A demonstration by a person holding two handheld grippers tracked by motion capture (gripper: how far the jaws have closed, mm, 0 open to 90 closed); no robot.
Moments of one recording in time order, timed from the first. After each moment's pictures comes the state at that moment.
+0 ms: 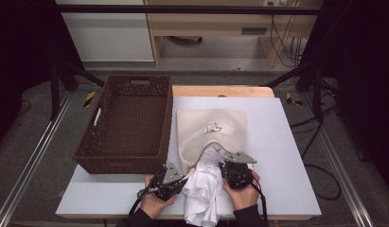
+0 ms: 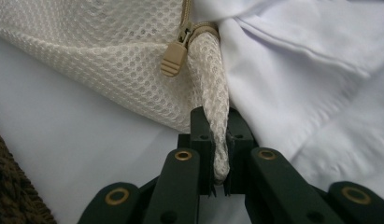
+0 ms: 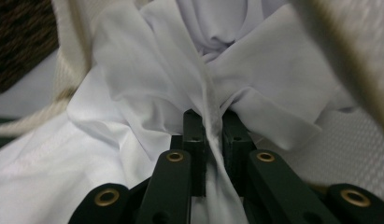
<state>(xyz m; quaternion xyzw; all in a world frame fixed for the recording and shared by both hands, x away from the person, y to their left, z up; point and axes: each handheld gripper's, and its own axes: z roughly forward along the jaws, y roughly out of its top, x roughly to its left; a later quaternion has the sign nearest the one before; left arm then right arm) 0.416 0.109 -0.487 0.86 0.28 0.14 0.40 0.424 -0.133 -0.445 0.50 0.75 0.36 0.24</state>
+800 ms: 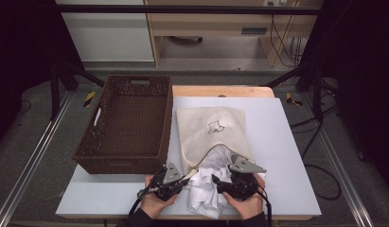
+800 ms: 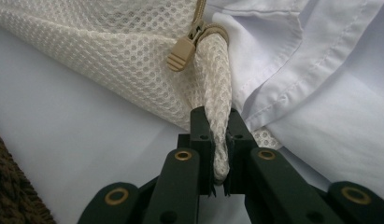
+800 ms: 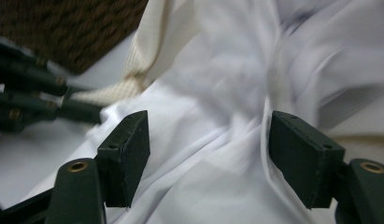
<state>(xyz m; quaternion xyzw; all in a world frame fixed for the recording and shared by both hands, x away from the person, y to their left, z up) 0.416 0.109 -0.487 0.86 0.28 0.14 0.40 0.393 -0.145 -0.449 0.46 0.76 0.42 0.18</state>
